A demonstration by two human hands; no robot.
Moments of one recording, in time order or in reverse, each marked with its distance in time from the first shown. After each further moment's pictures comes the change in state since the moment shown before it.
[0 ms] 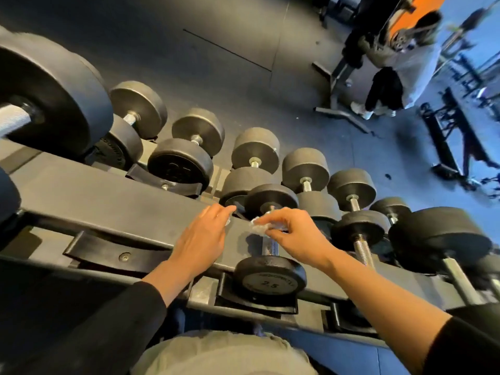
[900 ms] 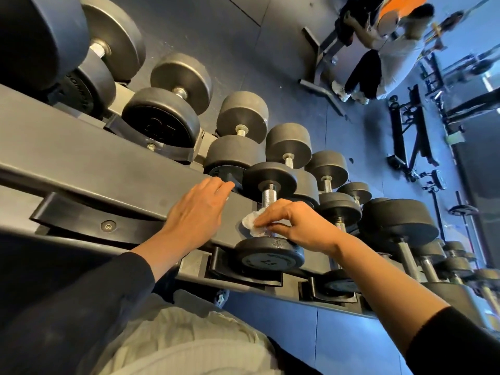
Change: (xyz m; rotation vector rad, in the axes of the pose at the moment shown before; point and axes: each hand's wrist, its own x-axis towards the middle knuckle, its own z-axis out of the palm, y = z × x) left_hand -0.001 -0.006 0.001 -0.007 -0.028 0.087; right_hand -0.003 0.003 -0.013 -0.236 -0.342 -0.003
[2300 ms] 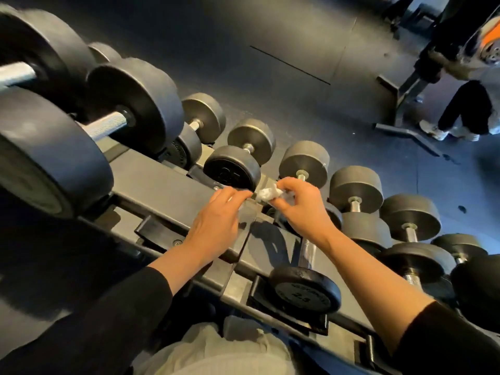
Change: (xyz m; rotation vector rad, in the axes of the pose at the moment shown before) left_hand -0.011 0.012 -0.069 0.085 0.232 -0.167; right_hand 0.068 -0.049 -0.013 0.227 0.574 -0.195
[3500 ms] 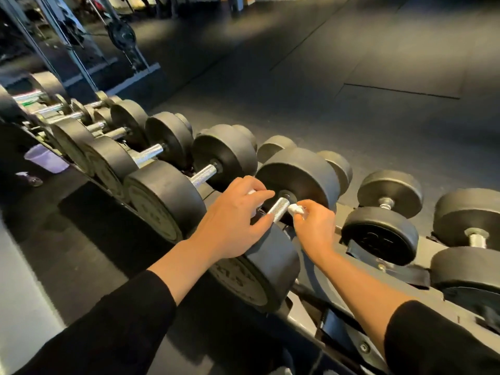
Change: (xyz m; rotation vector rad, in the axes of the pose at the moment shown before) left_hand 0.040 -0.137 -0.278 0.432 -0.042 -0.016; right_hand 0.156 -0.204 0.204 0.309 0.219 0.248
